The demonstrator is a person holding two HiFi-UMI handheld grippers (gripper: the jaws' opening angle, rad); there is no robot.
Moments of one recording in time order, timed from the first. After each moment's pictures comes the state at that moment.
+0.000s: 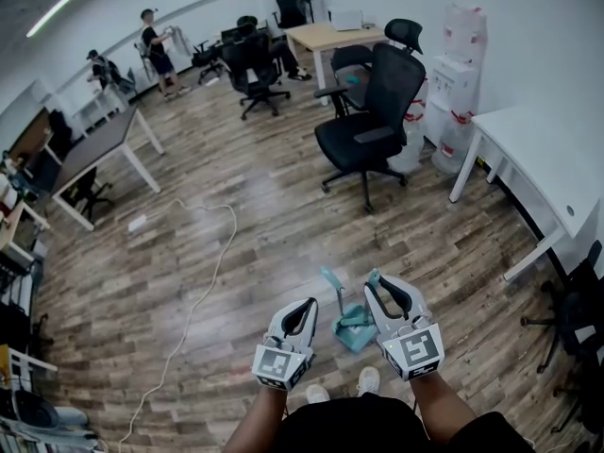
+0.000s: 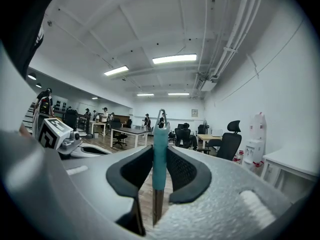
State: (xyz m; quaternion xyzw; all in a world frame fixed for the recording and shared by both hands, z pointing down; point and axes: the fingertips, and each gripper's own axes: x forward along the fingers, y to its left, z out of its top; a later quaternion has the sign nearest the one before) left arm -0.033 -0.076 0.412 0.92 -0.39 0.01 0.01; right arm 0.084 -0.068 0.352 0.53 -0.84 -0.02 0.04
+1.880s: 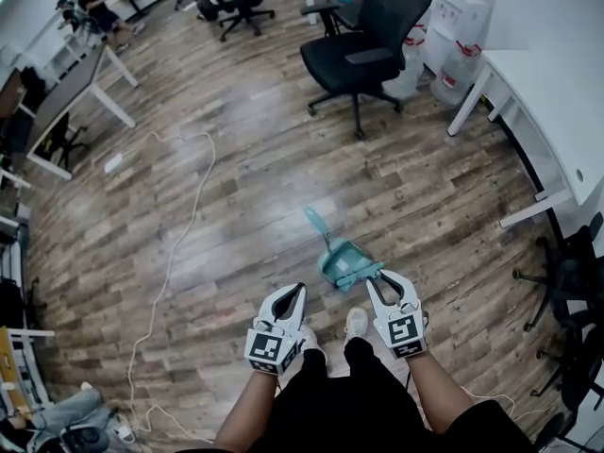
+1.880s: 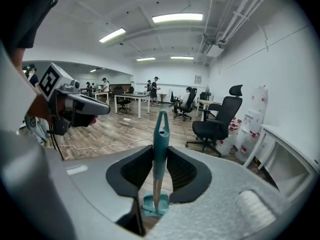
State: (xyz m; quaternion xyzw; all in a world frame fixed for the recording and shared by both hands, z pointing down) left arm -0.036 -0.044 0.535 0.90 -0.40 0.11 0.12; right arm 0.119 -0.034 0.564 0.51 -0.82 0.09 0.23
